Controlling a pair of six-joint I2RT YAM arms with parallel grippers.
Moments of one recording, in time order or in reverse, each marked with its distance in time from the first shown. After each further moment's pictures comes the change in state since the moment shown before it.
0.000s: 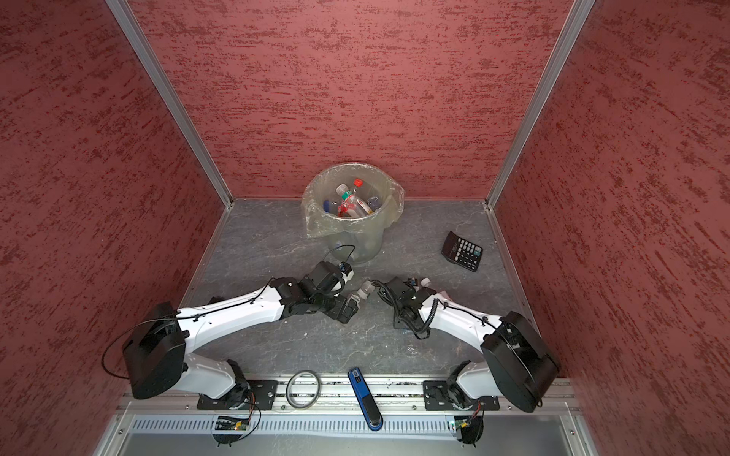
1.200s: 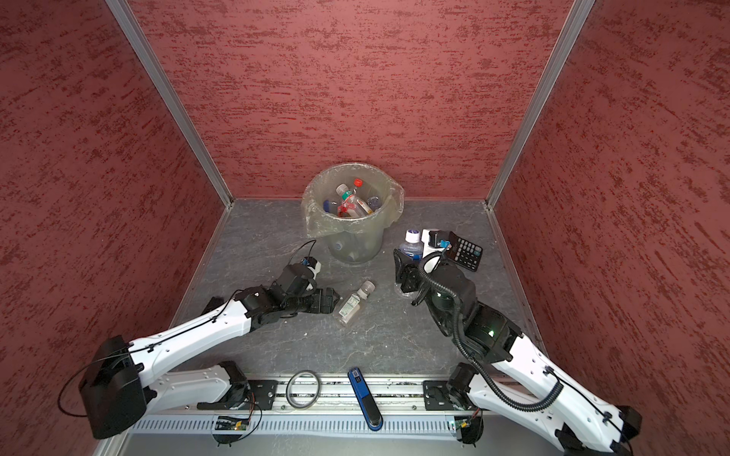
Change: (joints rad) left arm 0.113 -0.277 -0.178 0.033 -0.049 -0.290; right arm 0.178 -0.591 0.284 0.315 0.304 -0.385
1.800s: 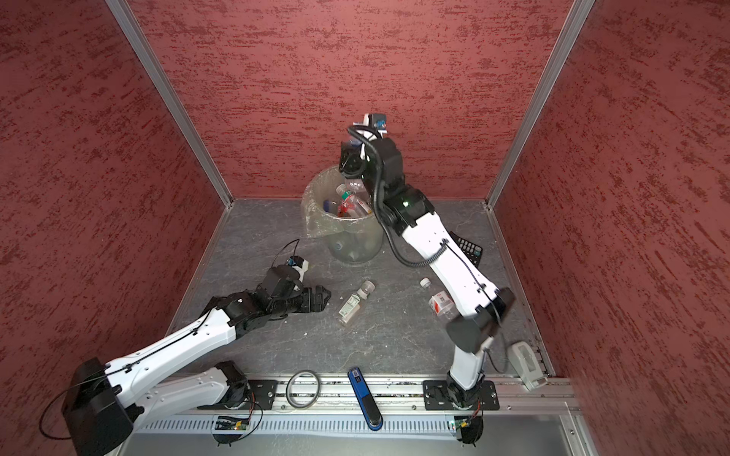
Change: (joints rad) left arm 0.053 -0.142 -0.037 -0.034 -0.001 -0.024; right arm -0.251 1.153 1.380 -0.048 -0.188 -0.098
